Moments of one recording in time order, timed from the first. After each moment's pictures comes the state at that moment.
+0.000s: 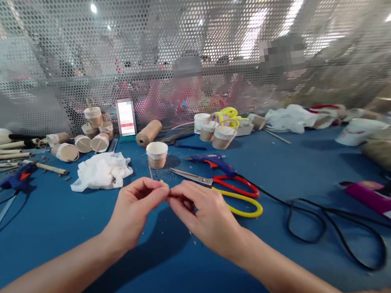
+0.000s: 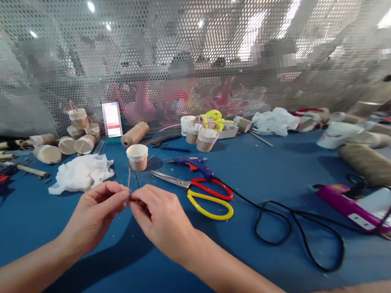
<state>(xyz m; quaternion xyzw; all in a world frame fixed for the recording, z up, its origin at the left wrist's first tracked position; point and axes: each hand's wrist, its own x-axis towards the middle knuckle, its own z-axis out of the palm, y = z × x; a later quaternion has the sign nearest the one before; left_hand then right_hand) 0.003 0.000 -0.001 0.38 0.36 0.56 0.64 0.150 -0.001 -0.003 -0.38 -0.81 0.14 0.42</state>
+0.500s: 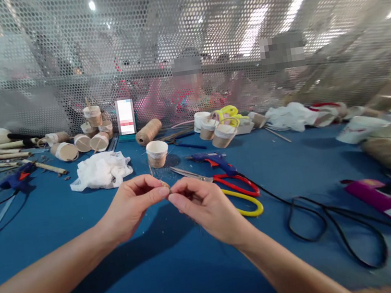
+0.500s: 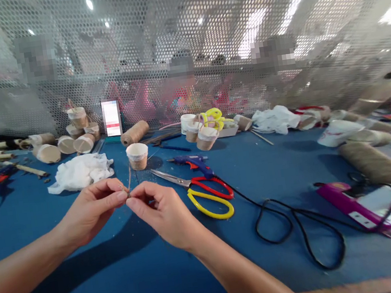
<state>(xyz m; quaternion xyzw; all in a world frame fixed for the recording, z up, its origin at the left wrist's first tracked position) -0.004 0.009 0.000 0.42 0.33 0.52 0.67 0.152 0.003 0.002 -0.36 -0.72 0.42 0.42</state>
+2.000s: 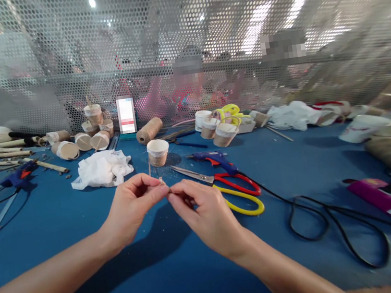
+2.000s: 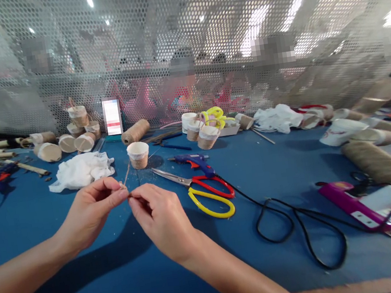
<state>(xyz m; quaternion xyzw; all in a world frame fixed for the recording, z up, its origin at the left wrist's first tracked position) -0.003 0.002 -0.003 0.45 0.39 0.55 0.59 0.146 -0.004 -0.002 -0.42 -0.80 0.16 0.41</state>
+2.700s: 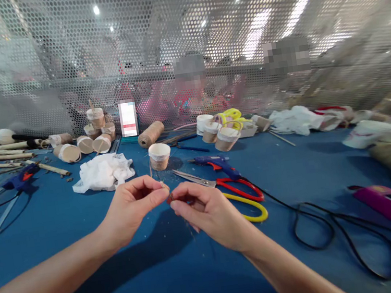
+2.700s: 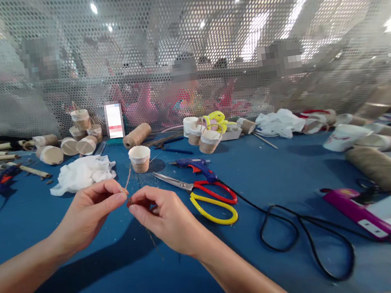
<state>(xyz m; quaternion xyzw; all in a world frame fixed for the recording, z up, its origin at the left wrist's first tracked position) -0.007 0.005 0.006 0.46 0.36 0.53 0.61 0.154 0.003 0.004 -0.38 -0.72 0.44 0.37</state>
